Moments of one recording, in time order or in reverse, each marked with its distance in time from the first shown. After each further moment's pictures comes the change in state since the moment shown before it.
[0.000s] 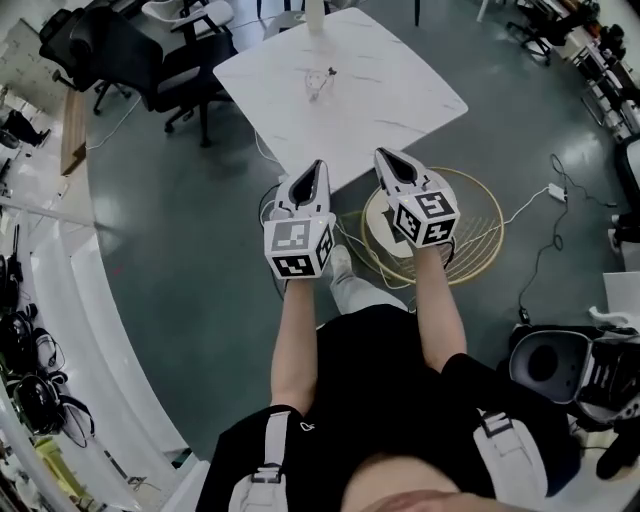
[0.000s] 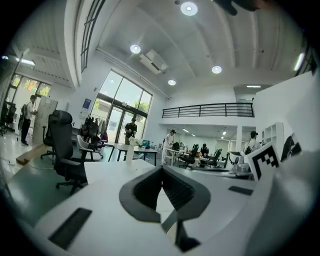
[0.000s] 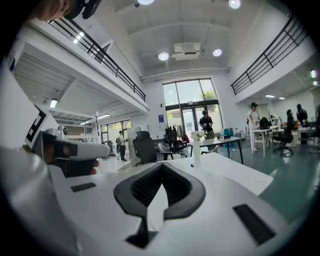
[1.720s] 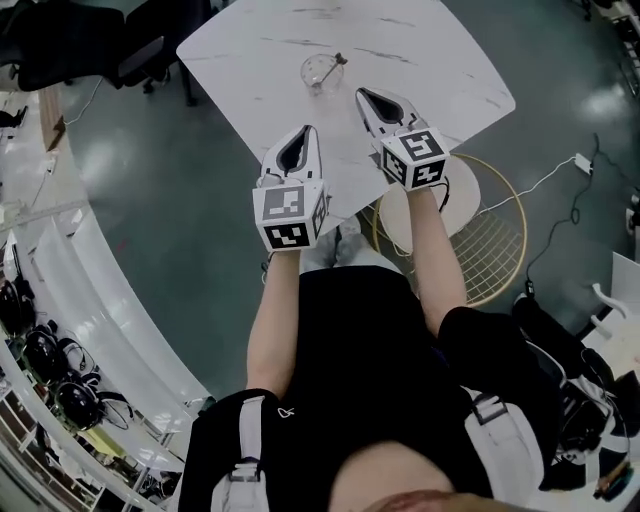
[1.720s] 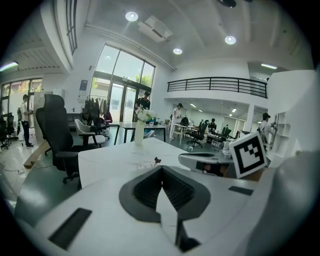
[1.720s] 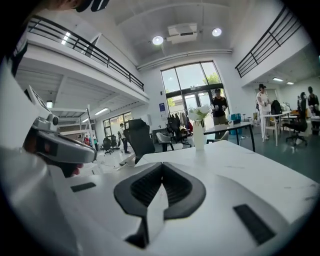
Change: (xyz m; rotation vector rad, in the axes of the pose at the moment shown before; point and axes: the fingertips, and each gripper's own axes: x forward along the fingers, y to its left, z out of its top) left arm 0.183 0.147 -0.052 0.016 0.282 0.067; right arm 0.259 -0.087 -0.055 0.028 0.106 0.078
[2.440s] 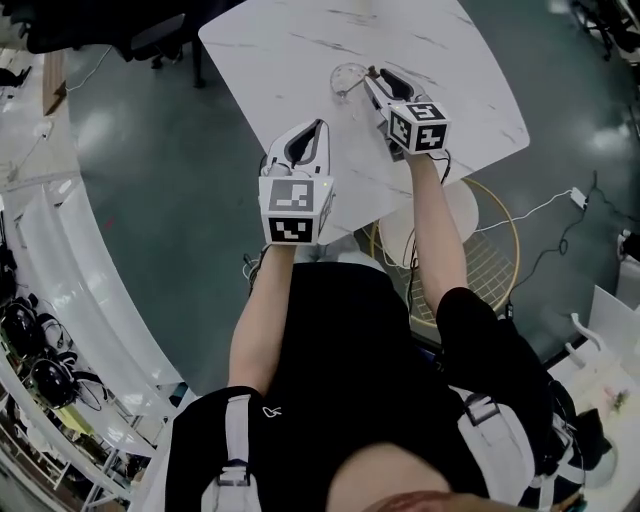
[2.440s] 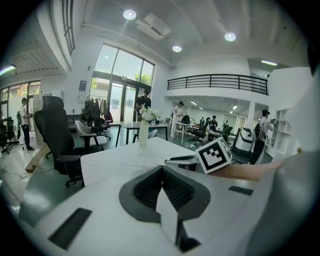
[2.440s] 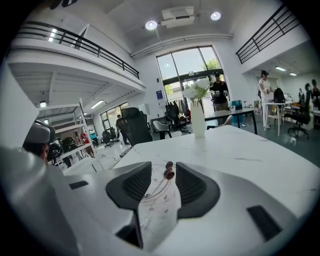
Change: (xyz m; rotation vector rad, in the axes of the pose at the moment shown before) left arm 0.019 0.032 0.016 0.036 0.023 0.011; right arm 0.098 -0.053 -0.035 0.052 0.162 -0.004
